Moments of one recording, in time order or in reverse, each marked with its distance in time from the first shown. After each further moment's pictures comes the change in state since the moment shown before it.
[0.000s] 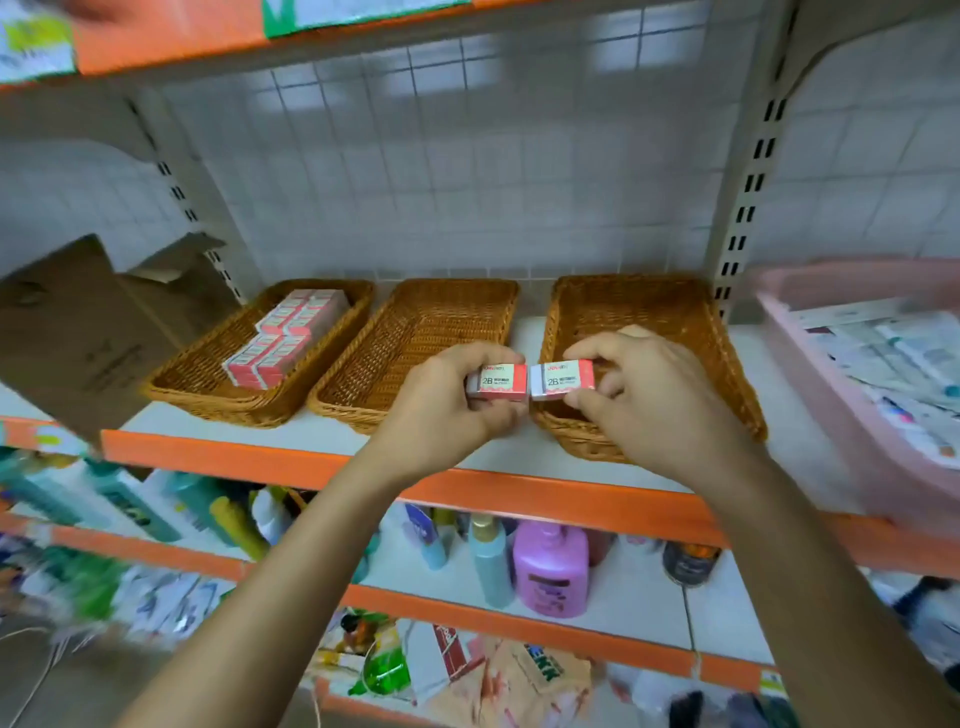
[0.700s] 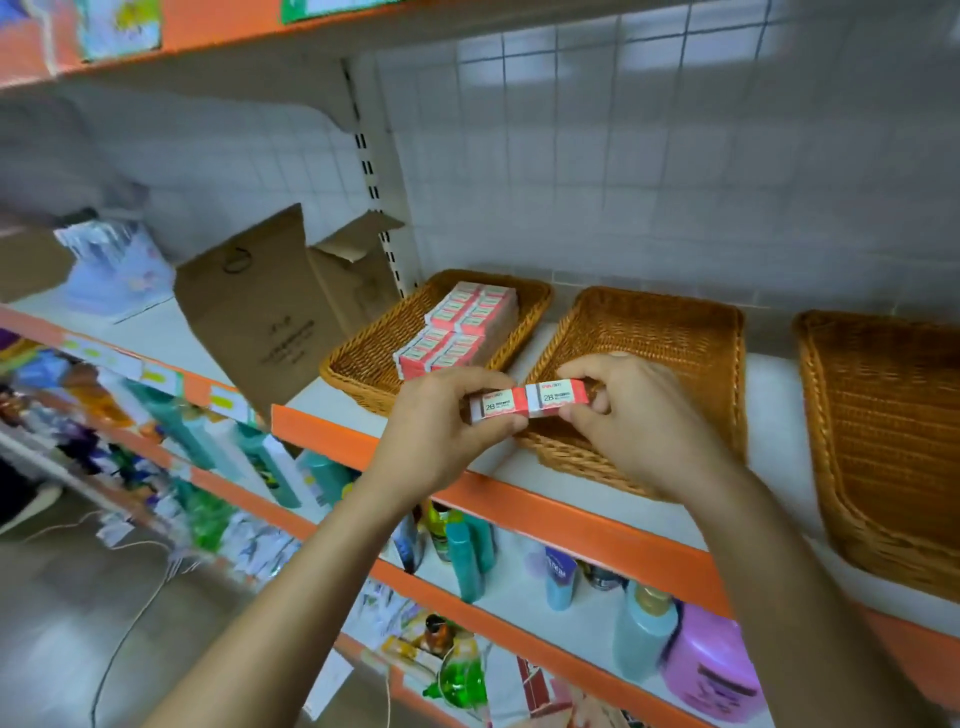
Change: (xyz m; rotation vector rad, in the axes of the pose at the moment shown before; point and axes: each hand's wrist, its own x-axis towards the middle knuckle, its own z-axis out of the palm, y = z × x) left_hand -0.033 -0.122 -0.143 0.368 0.229 -0.040; right_hand 0.092 -0.125 0.140 0.017 -0.146 -0.169
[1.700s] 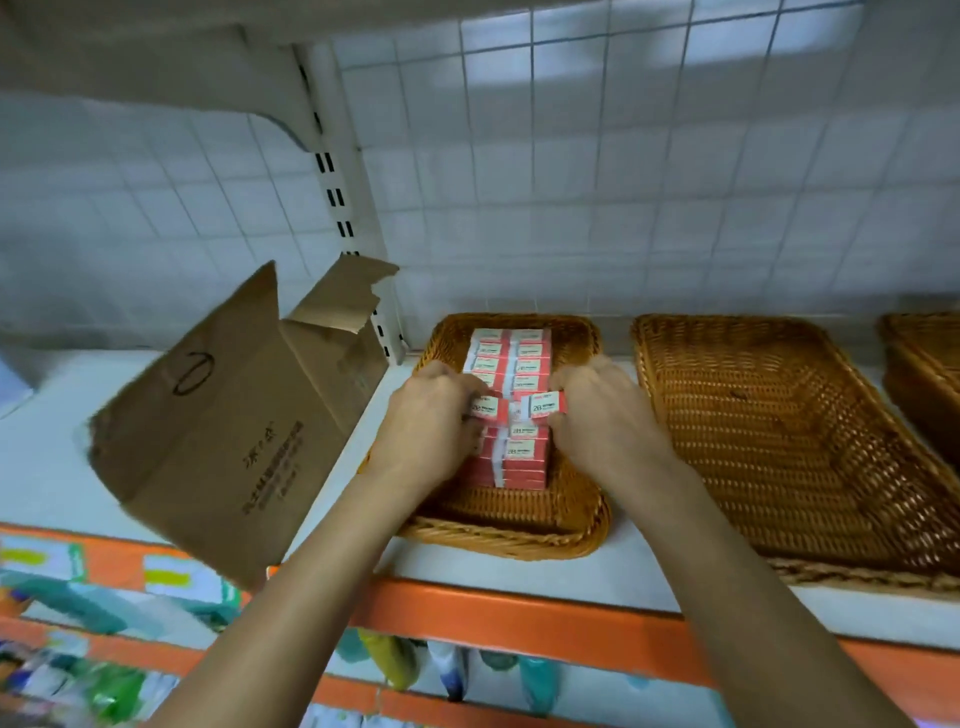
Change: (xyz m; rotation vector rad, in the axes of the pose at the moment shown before) left_hand 0.119 -0.153 -0.026 0.280 -0.204 0.062; right_hand 0.139 -0.073 0.103 -0.177 0.006 0.379
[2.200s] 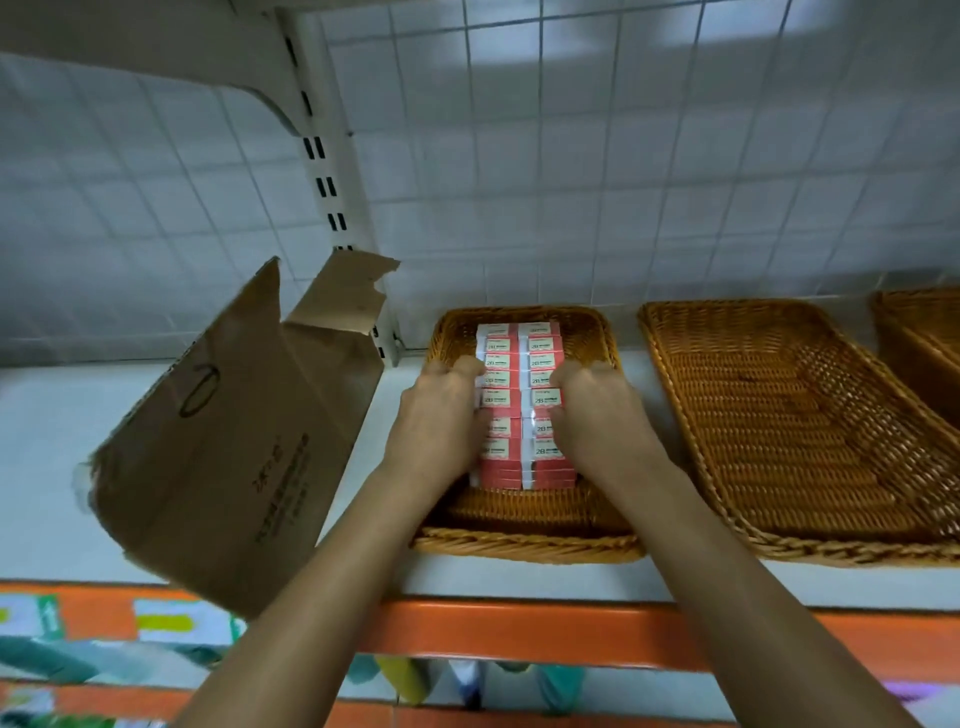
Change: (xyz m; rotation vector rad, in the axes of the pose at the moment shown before) left_hand 0.016 -0.025 0.010 -0.126 -0.045 -0.038; right_hand 0.016 -0.016 0.039 -0.002 0.071 0.129
